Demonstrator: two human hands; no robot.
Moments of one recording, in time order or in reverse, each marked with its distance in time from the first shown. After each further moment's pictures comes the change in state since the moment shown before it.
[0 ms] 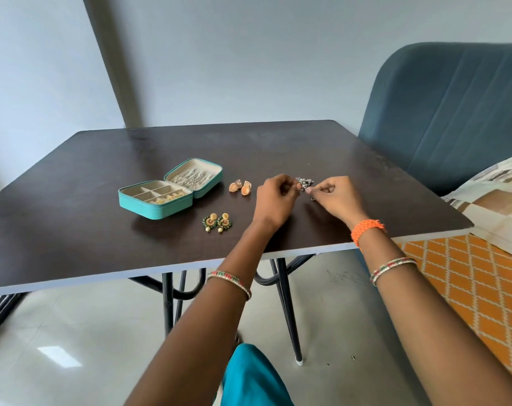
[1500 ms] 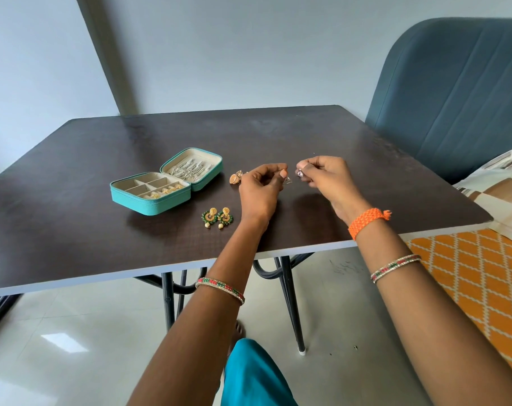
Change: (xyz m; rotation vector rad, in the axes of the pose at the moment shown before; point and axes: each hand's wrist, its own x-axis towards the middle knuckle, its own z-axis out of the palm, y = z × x) left_hand 0.003 -0.016 -0.011 -0.405 0.149 -0.117; right_hand -0.001 -0.035 0.018 0.527 -0.111 0.001
